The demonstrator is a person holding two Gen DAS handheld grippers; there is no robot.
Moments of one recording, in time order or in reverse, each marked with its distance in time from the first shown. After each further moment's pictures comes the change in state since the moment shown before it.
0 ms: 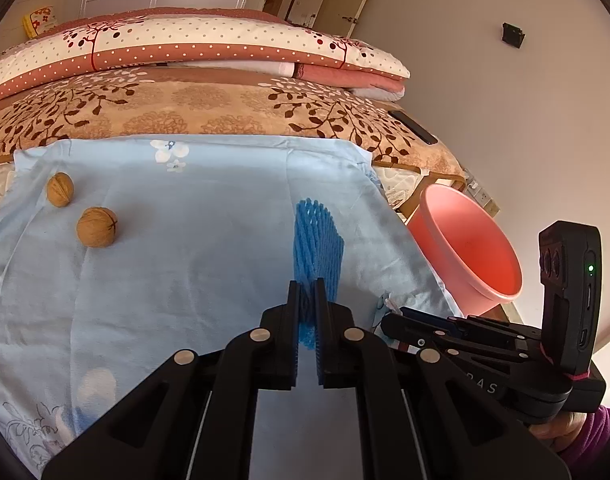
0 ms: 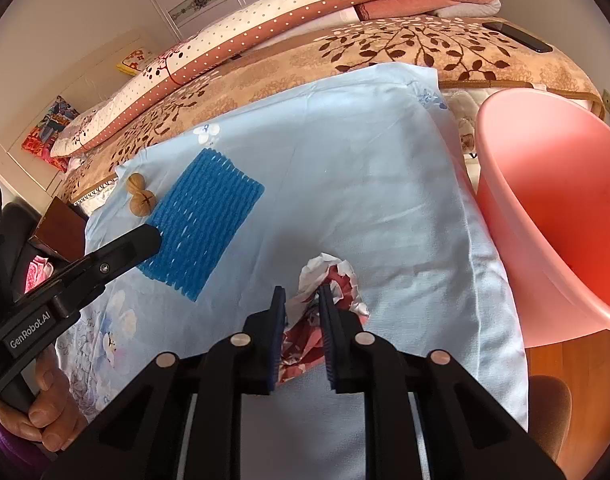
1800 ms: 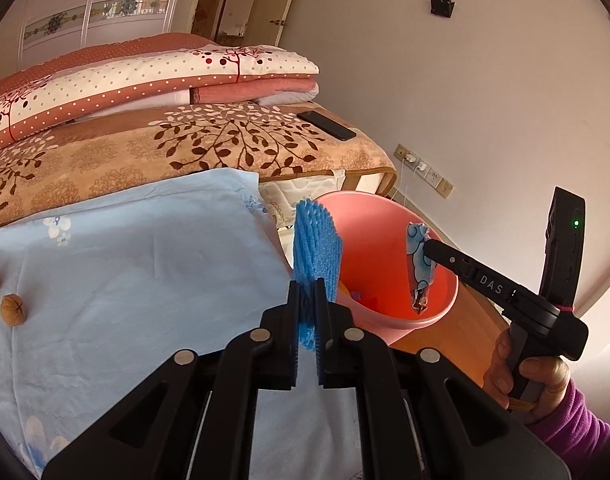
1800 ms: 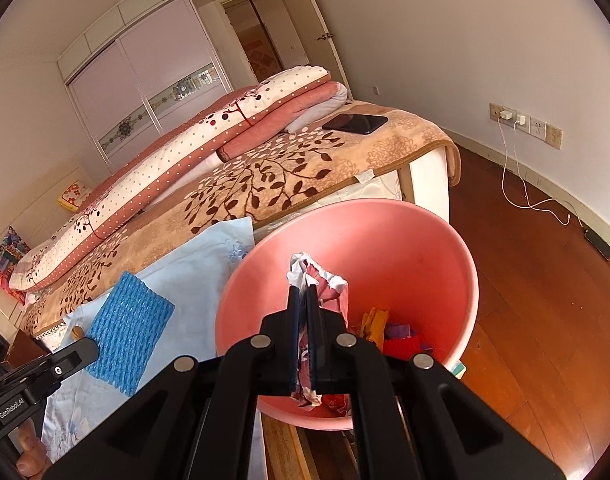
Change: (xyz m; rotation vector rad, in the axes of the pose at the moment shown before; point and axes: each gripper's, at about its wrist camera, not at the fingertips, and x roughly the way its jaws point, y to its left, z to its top) left arm 0.023 -0.126 0.030 0.194 -0.015 -0.122; right arm -0.116 -0.156 0.013 0.256 -0.416 -0.194
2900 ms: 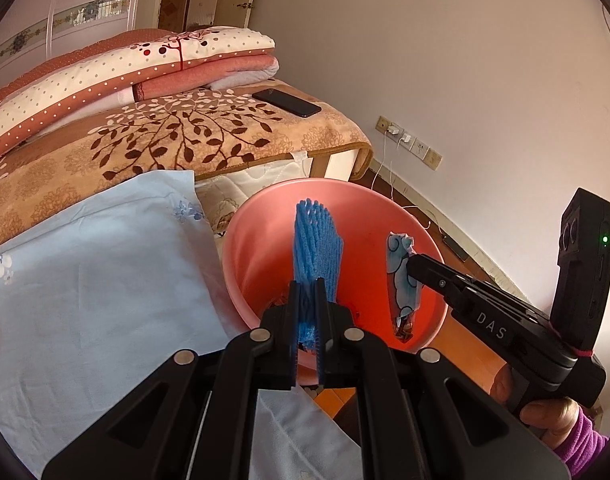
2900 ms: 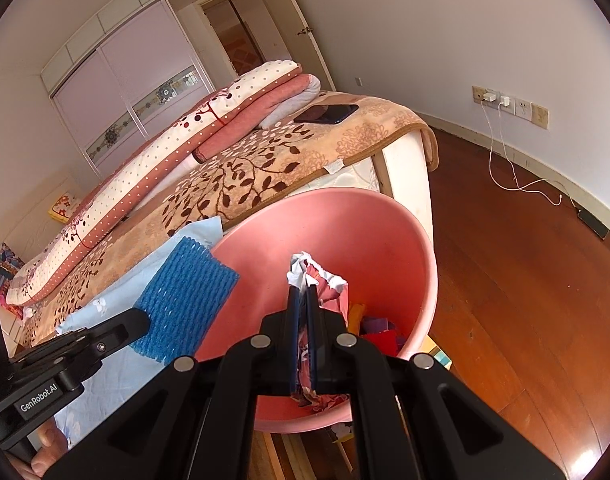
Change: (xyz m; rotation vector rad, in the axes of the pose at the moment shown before) left arm 0.075 -0.057 0.018 0.096 0.079 -0.023; right arm 0.007 -0.038 -0.003 0.061 0.020 -0.021
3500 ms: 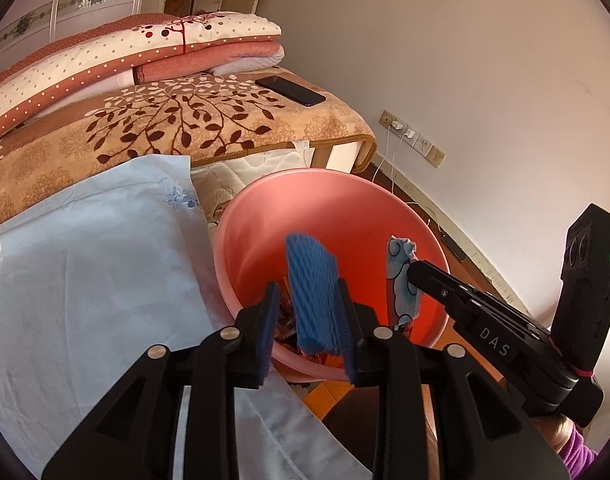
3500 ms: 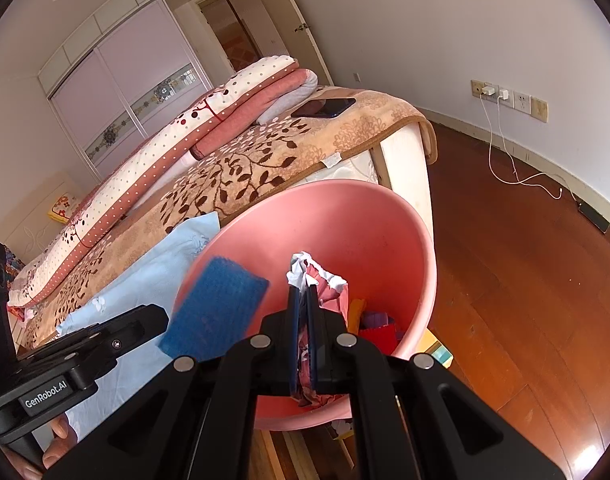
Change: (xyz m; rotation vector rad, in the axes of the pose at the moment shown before) left arm 0.012 0.003 0.002 -0.048 0.037 -0.012; right arm 0.002 -0.002 -0.002 0.010 0.008 0.002
